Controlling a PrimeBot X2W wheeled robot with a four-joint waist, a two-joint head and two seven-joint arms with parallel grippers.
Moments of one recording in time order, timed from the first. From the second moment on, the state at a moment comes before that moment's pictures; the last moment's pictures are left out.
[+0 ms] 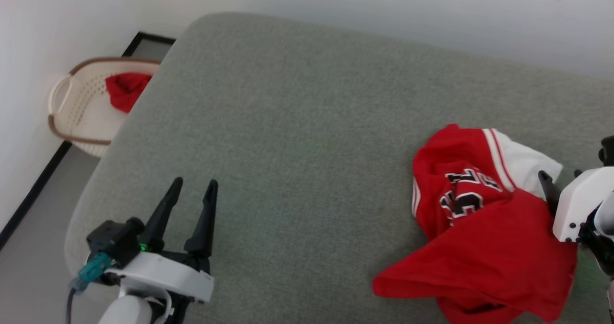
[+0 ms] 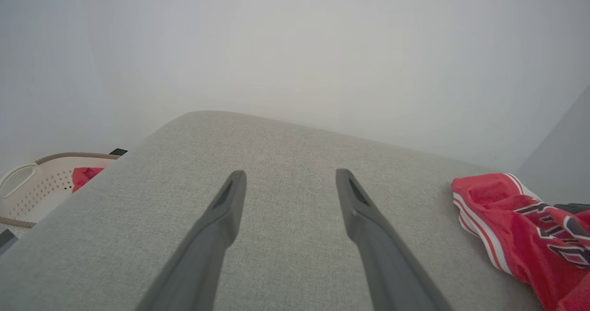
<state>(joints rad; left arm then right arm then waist) -0.19 0.33 -0.25 0.17 -0.58 -0.09 -0.26 -0.45 -0.32 -0.04 0.43 0.28 0.13 0.45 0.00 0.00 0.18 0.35</state>
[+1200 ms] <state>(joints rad) -0.19 0.33 -0.18 0.19 -0.54 -0.13 -0.26 -0.52 -0.36 -0.09 0.35 0.33 0.13 0.59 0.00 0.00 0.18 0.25</state>
